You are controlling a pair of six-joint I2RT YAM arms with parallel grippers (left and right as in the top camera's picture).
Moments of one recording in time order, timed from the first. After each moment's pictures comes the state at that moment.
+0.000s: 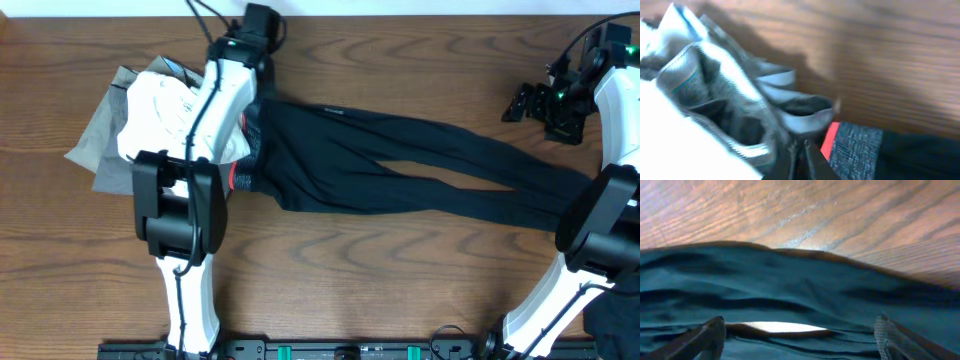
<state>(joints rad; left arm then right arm) -0.22 2.17 1.88 -0.90 -0.37 -0.25 -0.30 2.08 1.84 -1.21 -0.22 0.07</state>
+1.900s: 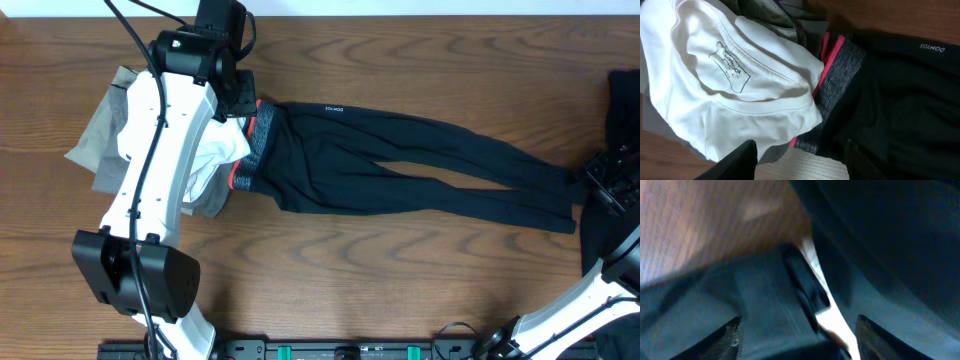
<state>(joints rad) -0.20 1.85 1.88 -1.29 -0.17 -0.28 -0.66 2.08 1.52 -1.03 -0.10 0.25</state>
